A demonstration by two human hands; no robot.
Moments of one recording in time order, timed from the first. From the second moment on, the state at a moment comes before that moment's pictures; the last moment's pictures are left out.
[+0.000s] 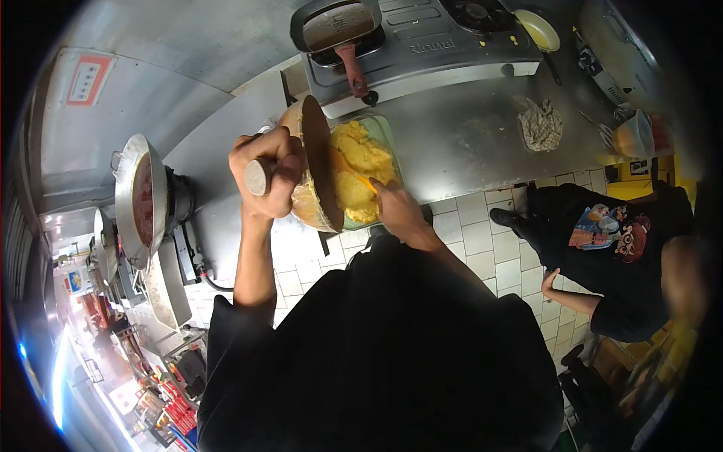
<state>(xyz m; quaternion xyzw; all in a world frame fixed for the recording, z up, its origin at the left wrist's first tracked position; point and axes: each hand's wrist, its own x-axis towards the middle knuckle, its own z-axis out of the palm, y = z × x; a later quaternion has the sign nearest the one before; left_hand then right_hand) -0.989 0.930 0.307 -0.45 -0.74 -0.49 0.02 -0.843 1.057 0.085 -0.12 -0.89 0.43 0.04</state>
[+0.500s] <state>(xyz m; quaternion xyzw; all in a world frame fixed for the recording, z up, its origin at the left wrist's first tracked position) -0.997 0.908 0.323 -0.37 -0.68 -0.63 -0.05 -0.851 1.070 0.069 -0.14 -0.91 0.40 -0.02</state>
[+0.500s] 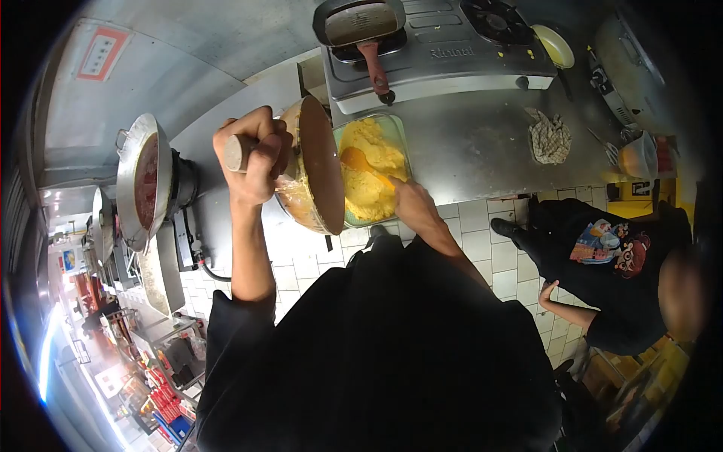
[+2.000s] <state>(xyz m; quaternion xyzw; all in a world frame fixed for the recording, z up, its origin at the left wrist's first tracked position) -1.013 0.879 0.317 -0.52 -0.60 -0.61 -0.04 -0.897 1.075 0.243 0.11 -0.89 0.43 -0.09</state>
